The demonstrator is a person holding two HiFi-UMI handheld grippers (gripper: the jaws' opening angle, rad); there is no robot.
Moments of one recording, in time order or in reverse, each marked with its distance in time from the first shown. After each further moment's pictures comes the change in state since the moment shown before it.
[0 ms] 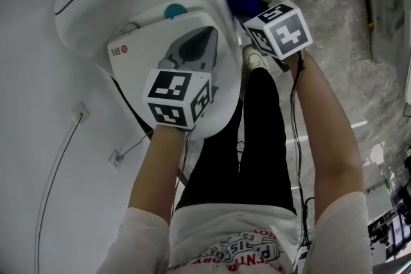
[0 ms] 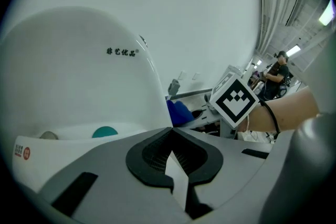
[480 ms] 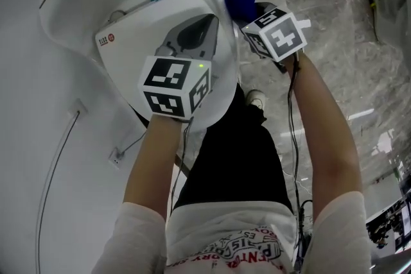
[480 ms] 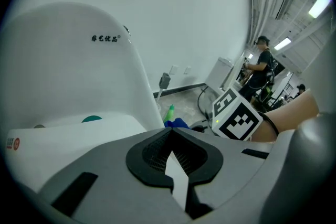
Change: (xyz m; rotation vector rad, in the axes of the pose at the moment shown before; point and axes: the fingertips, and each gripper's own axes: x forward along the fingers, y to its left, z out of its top) left arm 0.007 -0.027 -0.032 0.078 0.028 -0.057; right arm 0.010 0.026 -0.085 0.048 0.036 0.011
